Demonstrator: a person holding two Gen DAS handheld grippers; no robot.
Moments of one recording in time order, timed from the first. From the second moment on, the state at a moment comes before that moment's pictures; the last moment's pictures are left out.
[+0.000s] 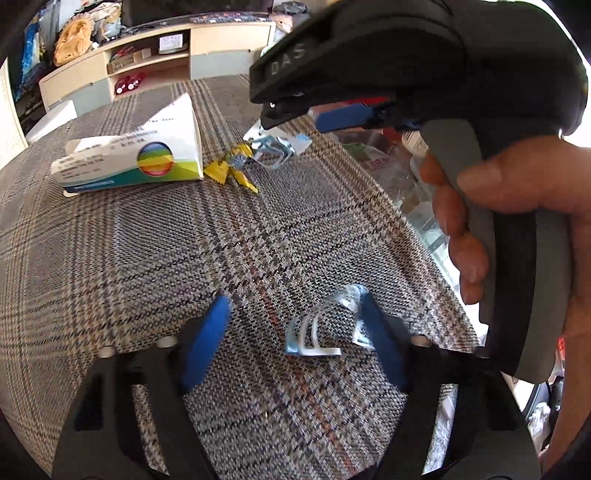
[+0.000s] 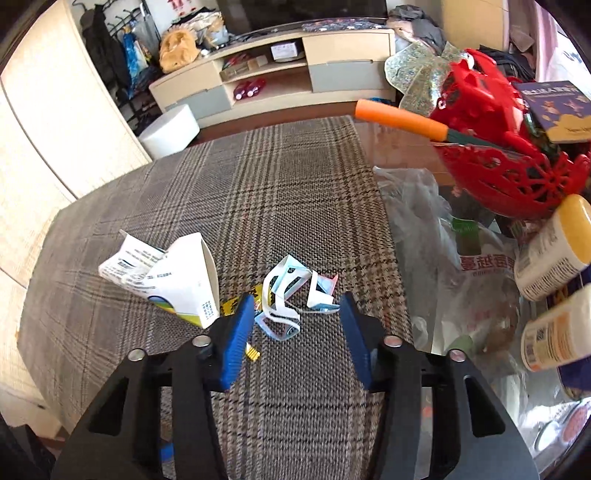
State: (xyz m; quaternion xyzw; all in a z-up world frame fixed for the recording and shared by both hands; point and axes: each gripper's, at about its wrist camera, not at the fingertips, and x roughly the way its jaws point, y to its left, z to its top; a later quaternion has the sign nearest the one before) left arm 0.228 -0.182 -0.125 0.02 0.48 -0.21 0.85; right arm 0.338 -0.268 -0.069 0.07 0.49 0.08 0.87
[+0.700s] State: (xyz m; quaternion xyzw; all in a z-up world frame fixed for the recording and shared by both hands) left arm 0.214 -0.141 -0.117 0.00 0.46 -0.20 0.86; right arm 0.306 -0.275 -0.069 0.05 0.49 0.07 0.87
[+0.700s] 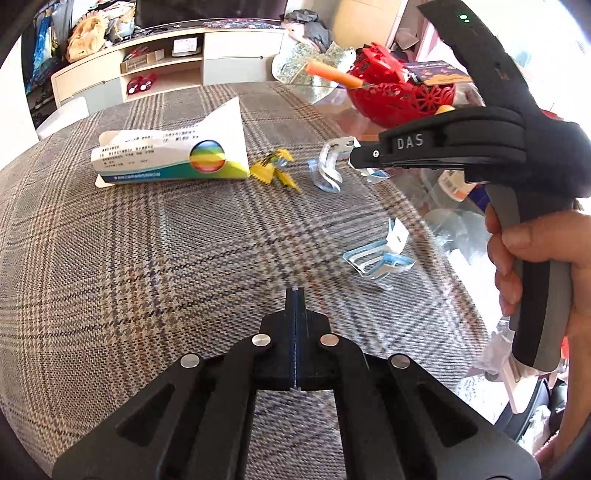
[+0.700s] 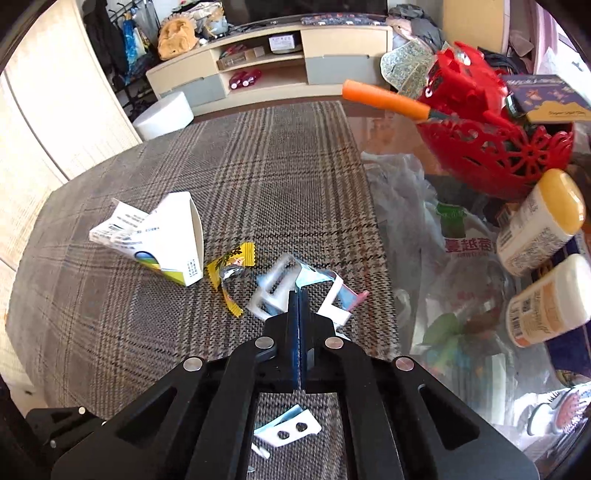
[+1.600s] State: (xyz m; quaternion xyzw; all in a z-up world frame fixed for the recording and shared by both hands) left arm 0.272 -0.215 -0.111 0.02 0.43 -0.24 0.87; right arm 0.305 -0.324 -0.062 0.06 0.48 0.09 0.87
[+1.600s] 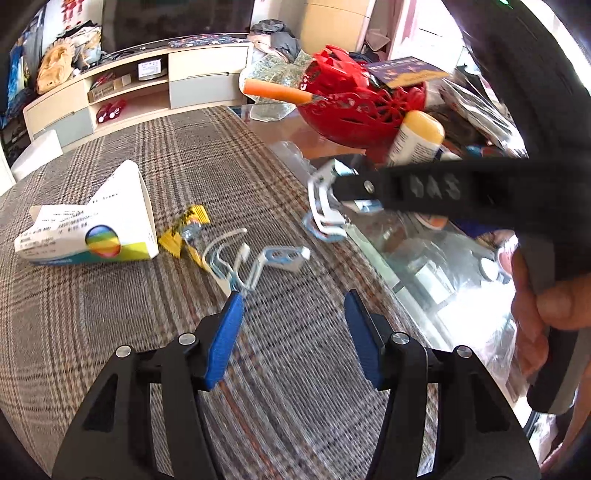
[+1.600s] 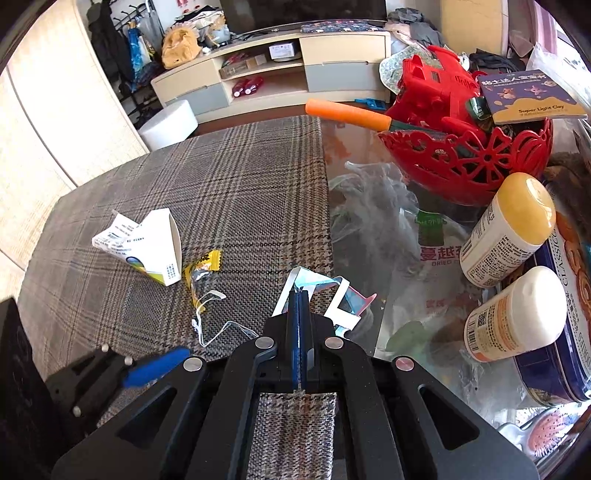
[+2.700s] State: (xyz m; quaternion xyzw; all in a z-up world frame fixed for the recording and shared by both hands) left arm 0.177 -0.151 -0.068 0.02 0.42 -0.21 0.88; right arm 0.204 -0.288 -0.025 0.04 0.47 0.13 0.87
